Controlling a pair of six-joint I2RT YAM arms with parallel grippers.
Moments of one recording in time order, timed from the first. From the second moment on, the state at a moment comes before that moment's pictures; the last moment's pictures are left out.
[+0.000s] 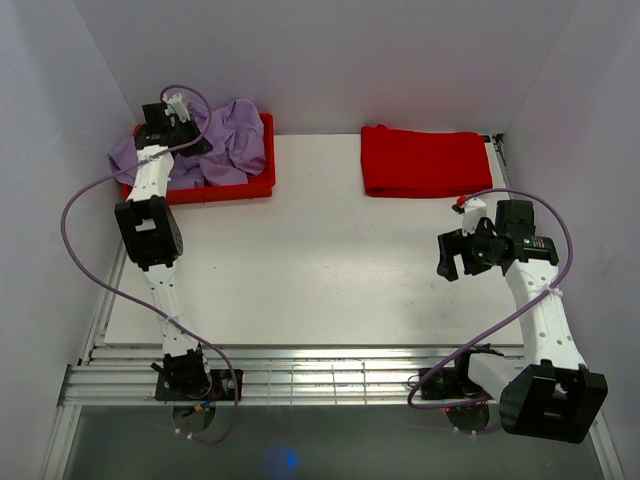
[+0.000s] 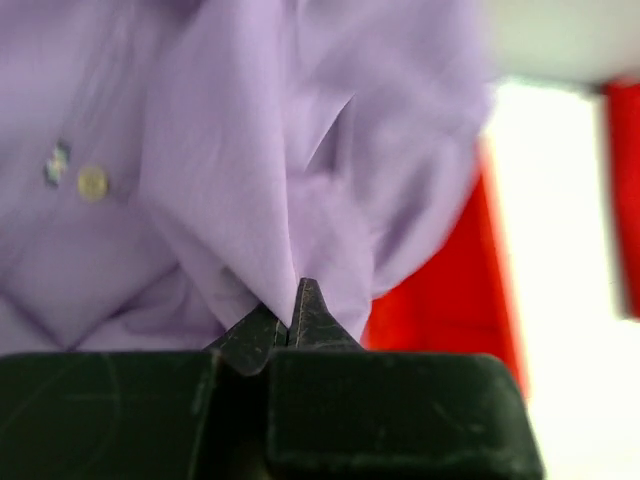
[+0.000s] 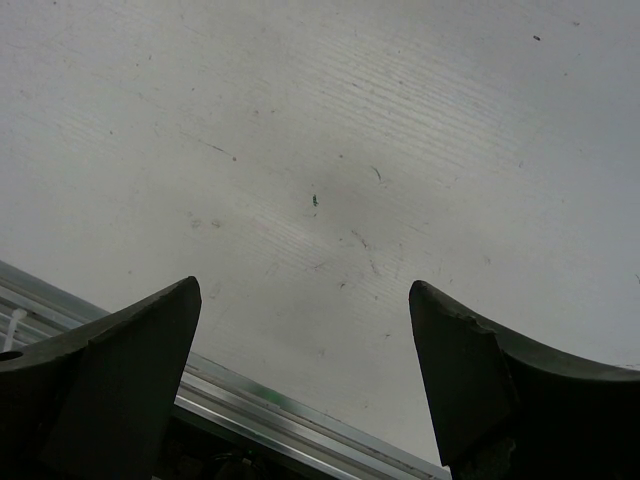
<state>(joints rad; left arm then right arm) 0.17 2.38 2.19 -0.45 0.45 -0.15 -0.10 1.05 0.92 -0.89 -0.40 -0.43</state>
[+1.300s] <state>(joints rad) -0.36 1.51 1.35 -0.37 0.77 -0.28 0.02 1.18 1.12 -0.95 -0.70 -0.45</state>
